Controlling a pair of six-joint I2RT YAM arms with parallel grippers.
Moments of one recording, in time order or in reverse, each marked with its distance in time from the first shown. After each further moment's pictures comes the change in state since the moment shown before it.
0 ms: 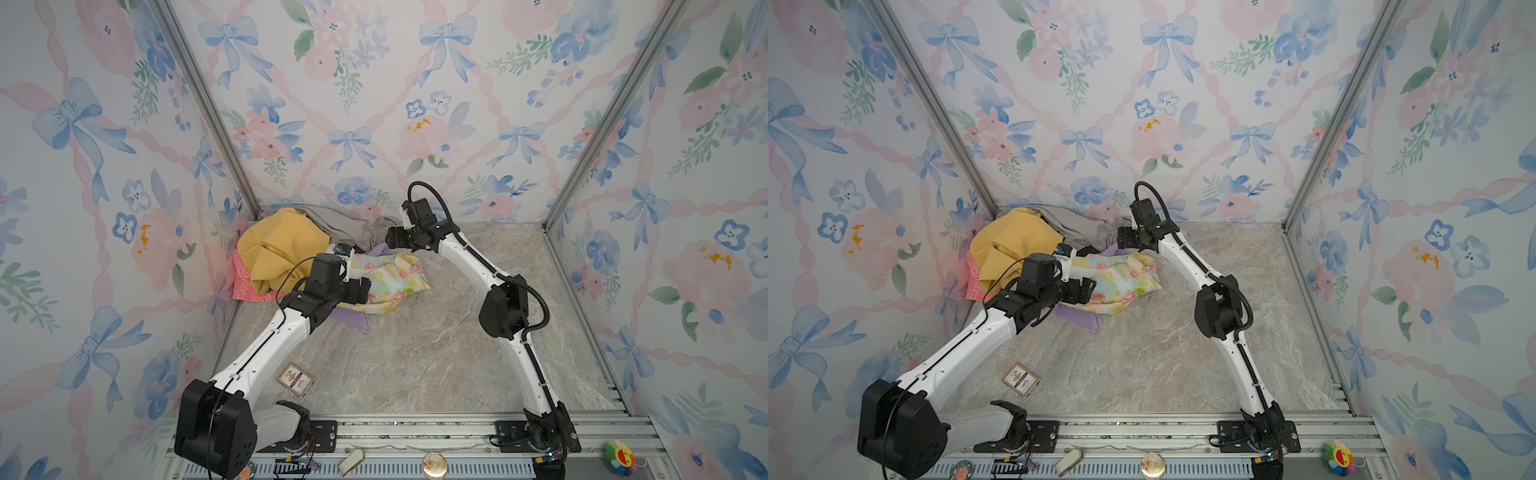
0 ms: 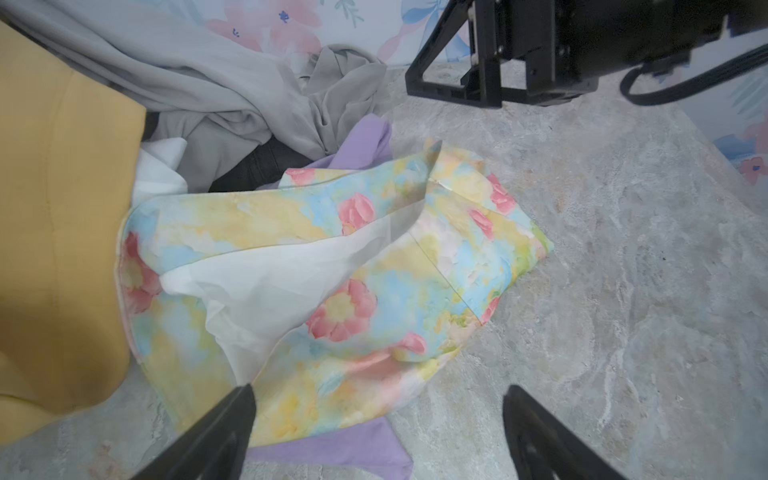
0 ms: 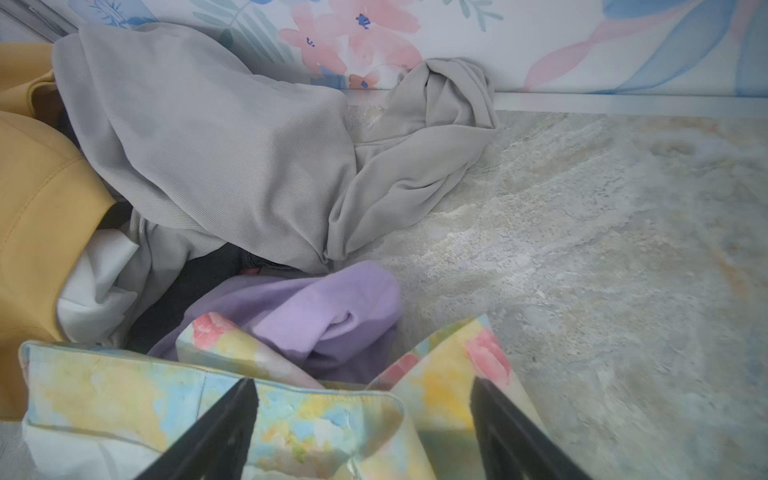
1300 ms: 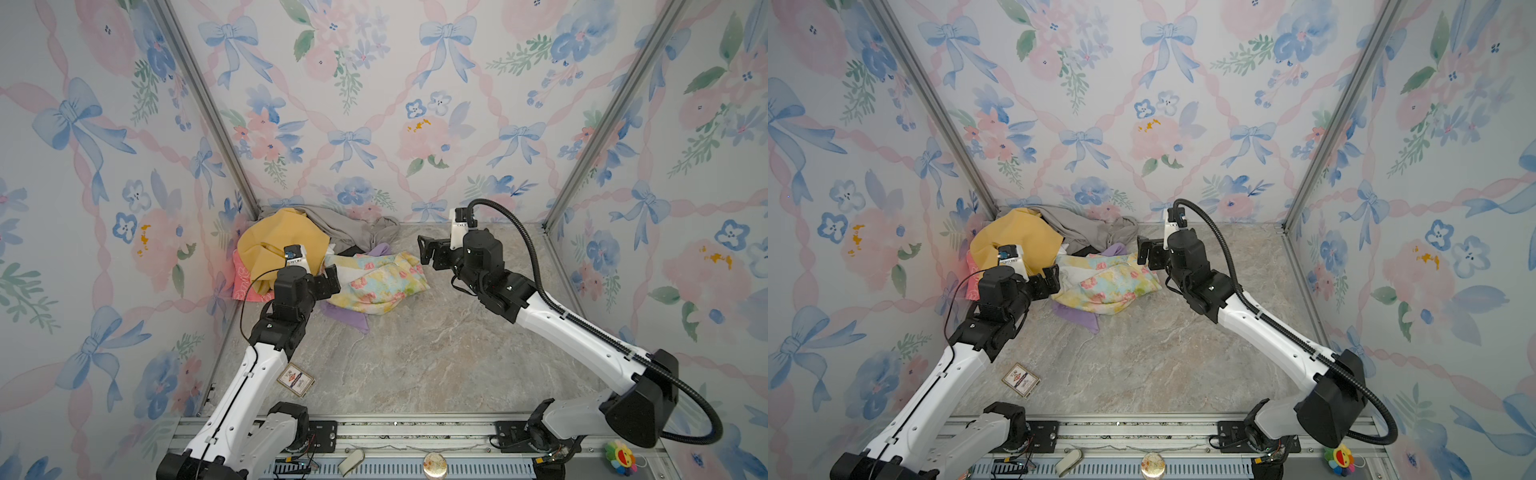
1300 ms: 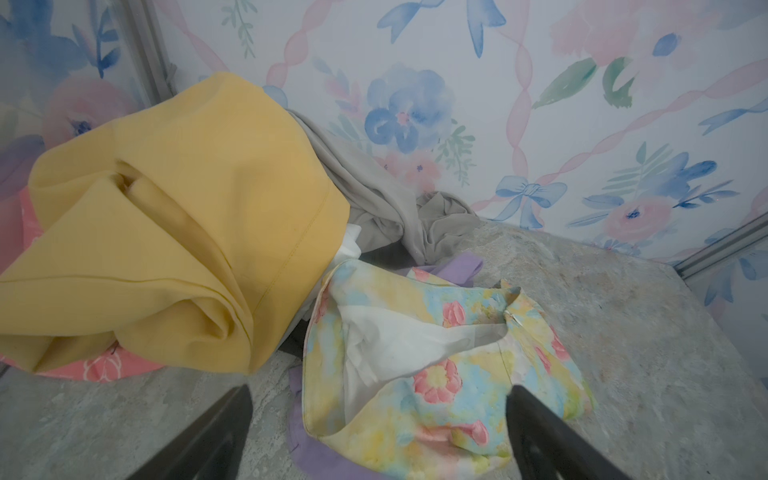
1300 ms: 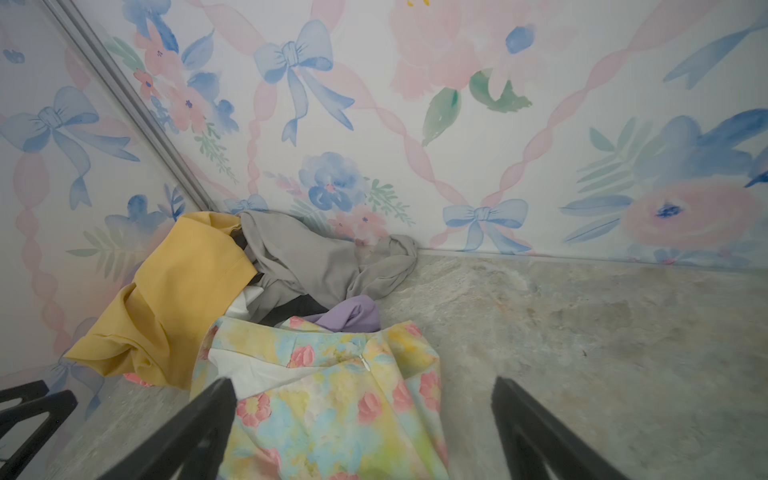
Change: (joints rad) left arm 0.183 -0.320 -0.155 0.080 -0.148 -0.227; right arm 0.148 -1.001 -1.108 0.596 0.353 -0.040
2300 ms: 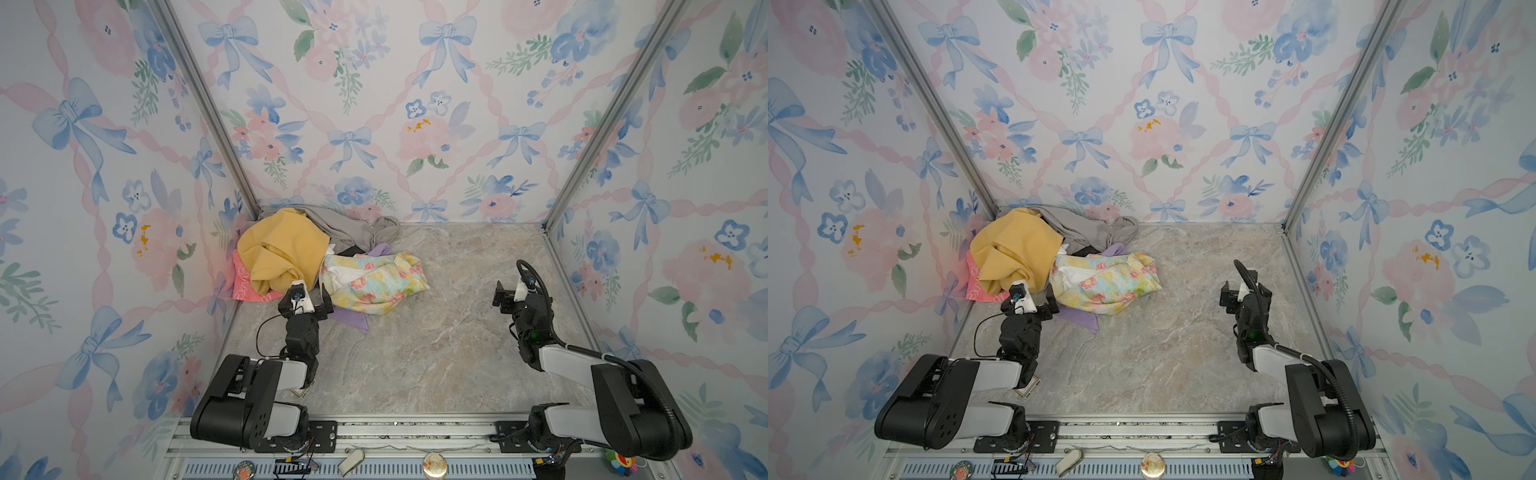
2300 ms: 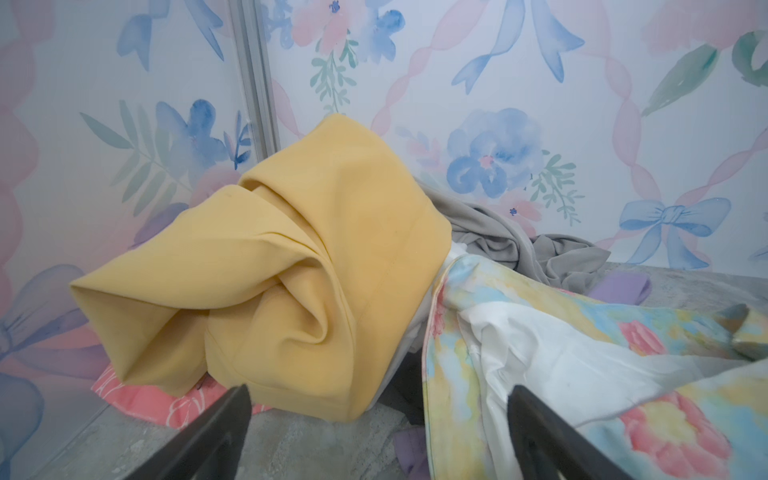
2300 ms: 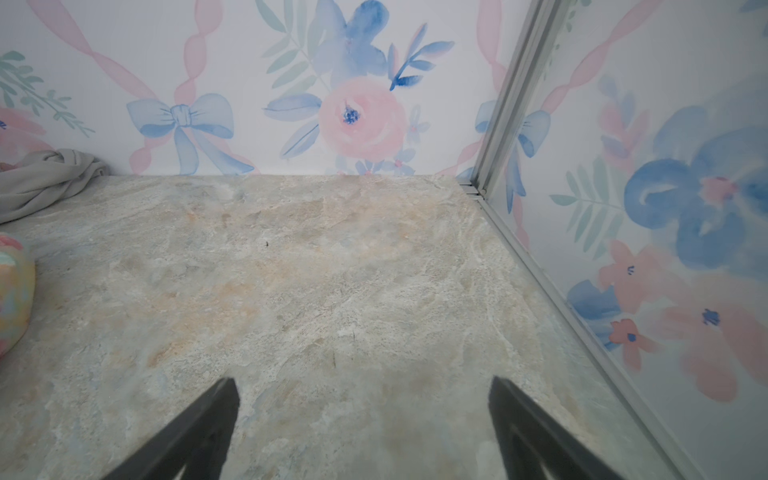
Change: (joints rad) left arm -0.005 0.371 -0.605 1.379 -0.277 0.327; right arm -0.568 -0.180 -1.004 0.884 0.034 -0.355
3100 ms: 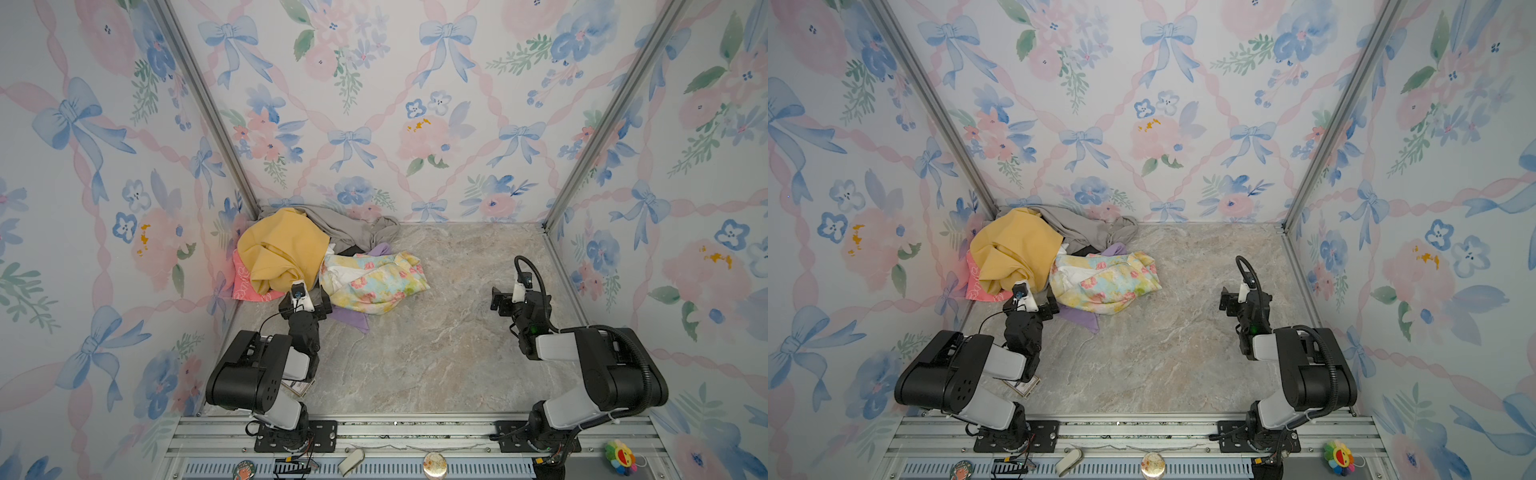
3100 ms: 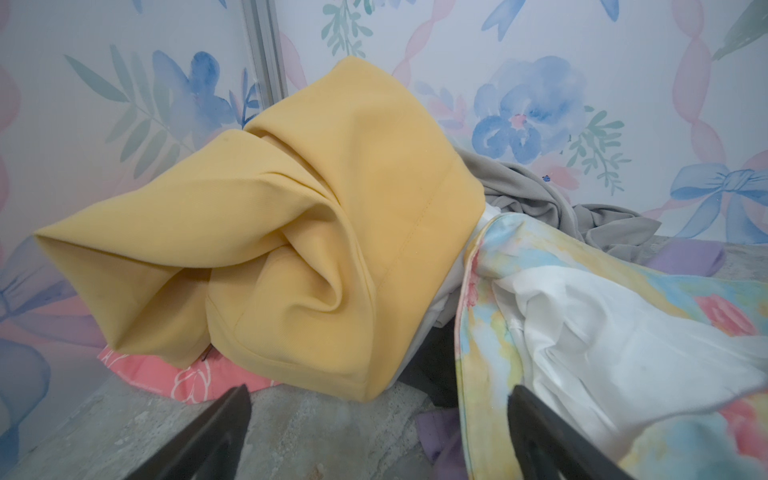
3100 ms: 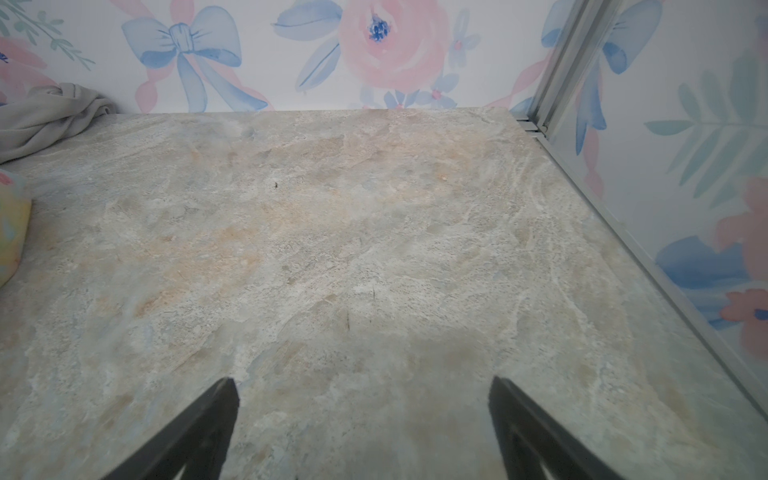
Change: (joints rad) left arm 0.036 0.257 0.021 0.141 0.001 -0.006; right arm -0.122 0.258 0.036 0.074 -0.245 0.023
